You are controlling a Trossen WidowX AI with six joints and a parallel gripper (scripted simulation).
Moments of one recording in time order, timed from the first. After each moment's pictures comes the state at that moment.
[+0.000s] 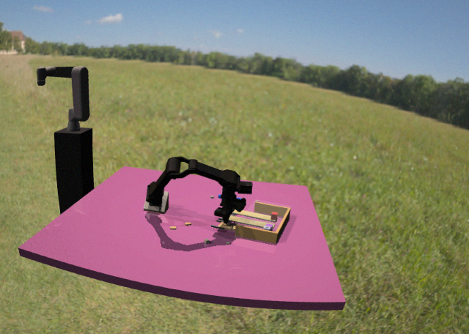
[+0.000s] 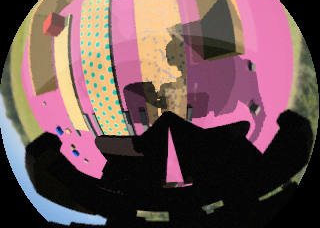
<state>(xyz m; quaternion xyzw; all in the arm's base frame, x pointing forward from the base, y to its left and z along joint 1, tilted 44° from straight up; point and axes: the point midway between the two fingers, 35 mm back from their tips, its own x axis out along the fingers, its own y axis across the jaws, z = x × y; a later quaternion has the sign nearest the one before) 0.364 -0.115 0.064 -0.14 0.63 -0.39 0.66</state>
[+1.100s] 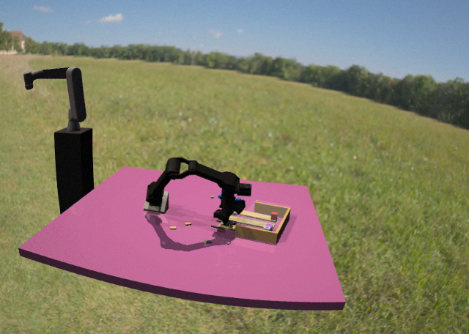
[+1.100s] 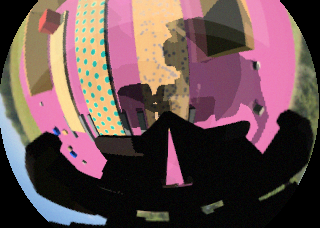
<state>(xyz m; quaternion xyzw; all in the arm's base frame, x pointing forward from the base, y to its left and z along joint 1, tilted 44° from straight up) 0.360 -0.121 0.057 -0.14 0.63 -0.39 0.66</state>
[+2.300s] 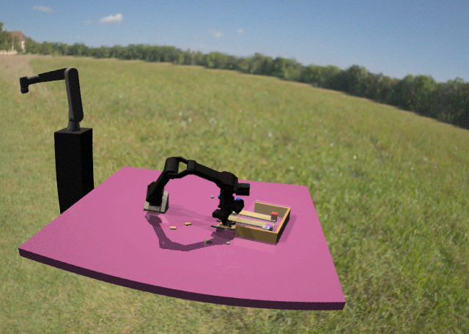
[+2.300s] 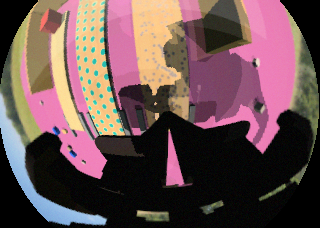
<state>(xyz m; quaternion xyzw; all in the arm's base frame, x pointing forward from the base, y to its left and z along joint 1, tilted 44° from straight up) 0.355 -0.120 0.056 -0.14 0.62 -0.39 0.67</state>
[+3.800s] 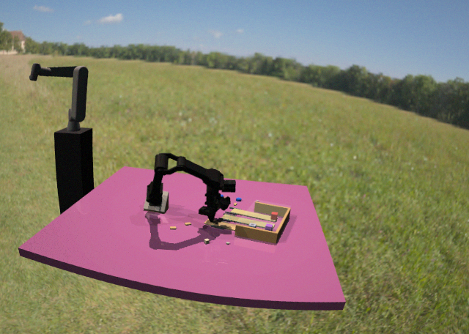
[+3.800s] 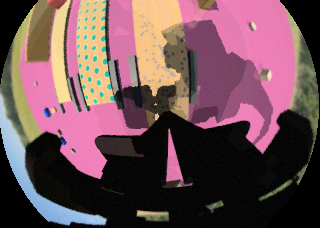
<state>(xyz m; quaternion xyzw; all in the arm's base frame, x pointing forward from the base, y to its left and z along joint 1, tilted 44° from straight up) 0.294 -0.099 0.042 -0.15 0.62 -0.39 0.67</state>
